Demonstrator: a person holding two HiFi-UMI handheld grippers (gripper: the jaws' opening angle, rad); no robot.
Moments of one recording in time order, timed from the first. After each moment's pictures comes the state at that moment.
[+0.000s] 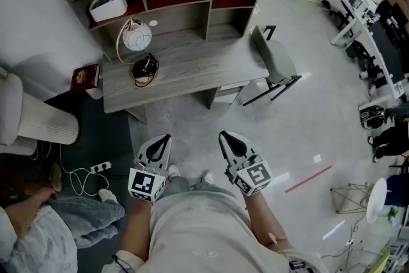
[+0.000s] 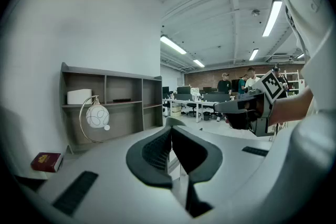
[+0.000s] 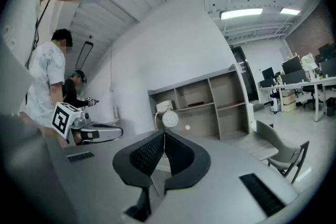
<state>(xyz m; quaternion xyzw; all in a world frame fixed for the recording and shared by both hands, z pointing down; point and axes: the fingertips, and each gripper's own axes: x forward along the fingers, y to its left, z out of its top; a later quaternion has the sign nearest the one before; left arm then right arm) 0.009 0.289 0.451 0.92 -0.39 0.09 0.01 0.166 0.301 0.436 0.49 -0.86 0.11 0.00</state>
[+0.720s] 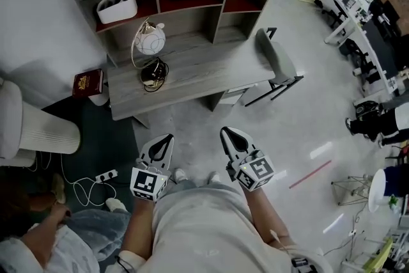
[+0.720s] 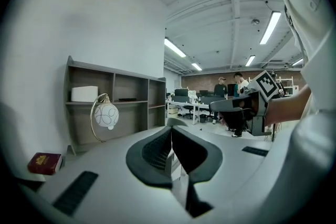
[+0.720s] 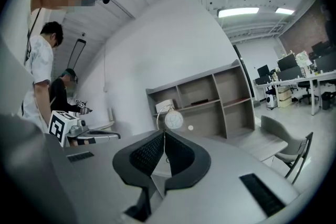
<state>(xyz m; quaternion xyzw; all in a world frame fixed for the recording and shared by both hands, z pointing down) -0.084 0.255 0.459 0.93 -0.37 0.08 0.02 0.074 0.261 0.435 0.51 -0.85 0.13 0.00</state>
